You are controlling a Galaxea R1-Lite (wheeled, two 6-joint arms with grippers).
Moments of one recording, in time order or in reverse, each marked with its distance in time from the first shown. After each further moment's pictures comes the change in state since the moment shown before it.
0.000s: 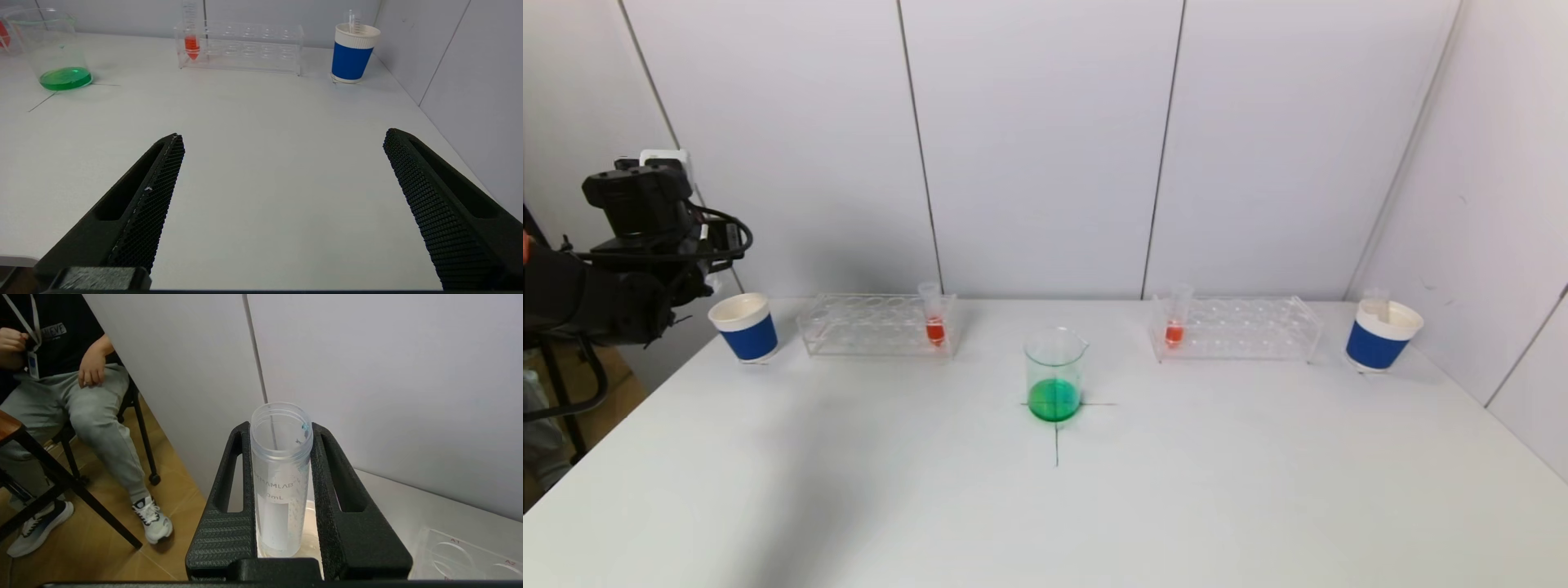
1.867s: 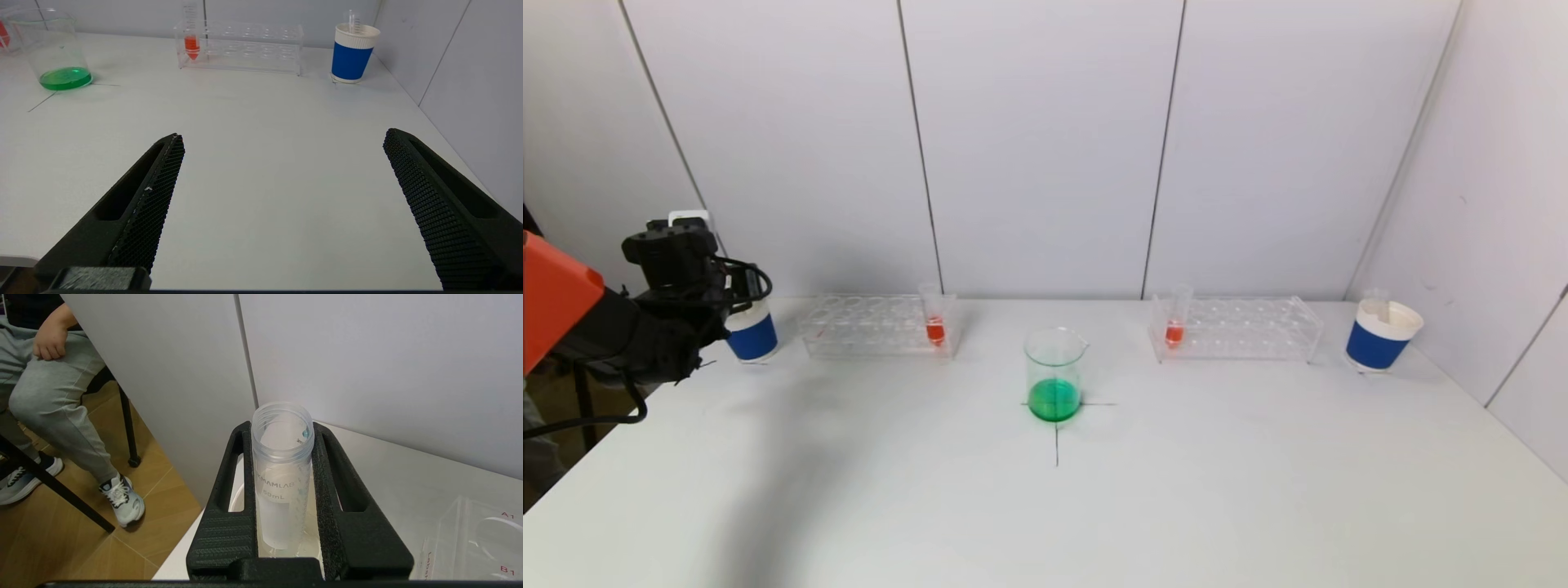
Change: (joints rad) left arm 0.044 0.180 0.031 -0.146 -0.090 -0.062; right arm 0.000 0.000 0.000 0.000 0.000 0.000
